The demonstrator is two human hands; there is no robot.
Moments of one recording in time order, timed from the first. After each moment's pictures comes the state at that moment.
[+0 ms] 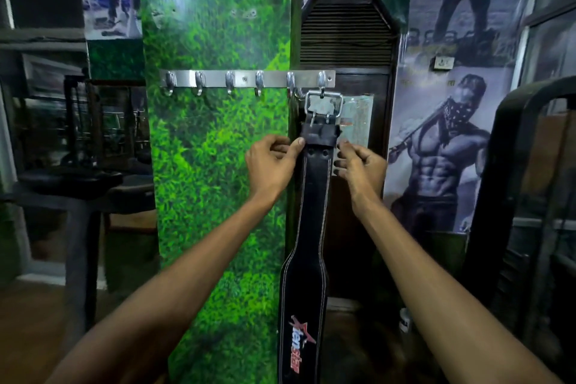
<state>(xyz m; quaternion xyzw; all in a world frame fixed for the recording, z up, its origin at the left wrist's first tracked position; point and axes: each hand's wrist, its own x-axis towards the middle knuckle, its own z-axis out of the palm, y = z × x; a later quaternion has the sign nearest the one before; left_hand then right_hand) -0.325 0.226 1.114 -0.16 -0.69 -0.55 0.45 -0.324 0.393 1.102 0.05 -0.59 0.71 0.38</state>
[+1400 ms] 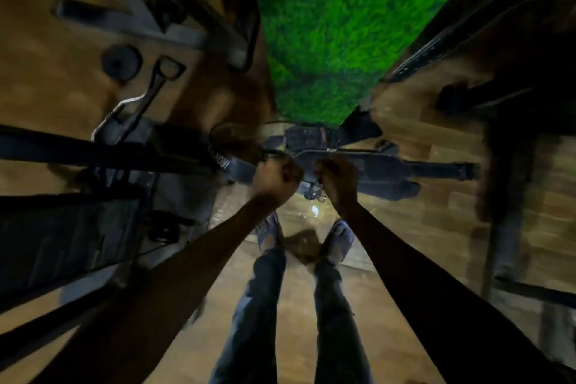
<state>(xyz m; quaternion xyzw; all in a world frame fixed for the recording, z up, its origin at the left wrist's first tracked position) -0.116 0.005 0.395 0.10 -0.89 -0.40 -0.18 -0.119 0.165 0.380 -0.28 -0.79 0.51 -0.21</state>
